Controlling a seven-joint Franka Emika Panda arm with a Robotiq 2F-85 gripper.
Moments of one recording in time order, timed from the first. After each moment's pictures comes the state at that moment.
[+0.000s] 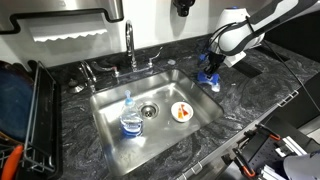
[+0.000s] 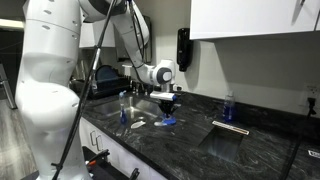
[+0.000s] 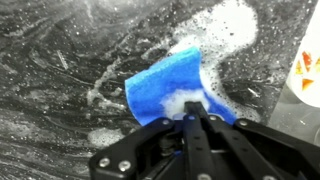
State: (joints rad) arm -0.07 0.27 -0.02 -2.26 -0.06 2.52 -0.14
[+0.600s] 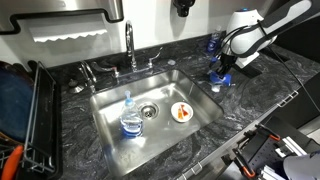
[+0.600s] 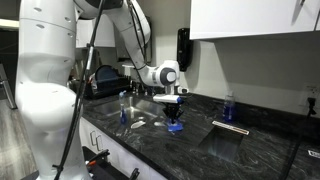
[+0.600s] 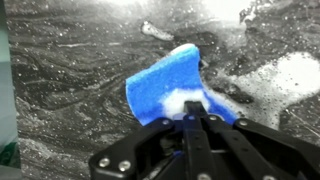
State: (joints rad) arm -0.07 0.22 -0.12 -2.34 -0.17 2.51 -0.11
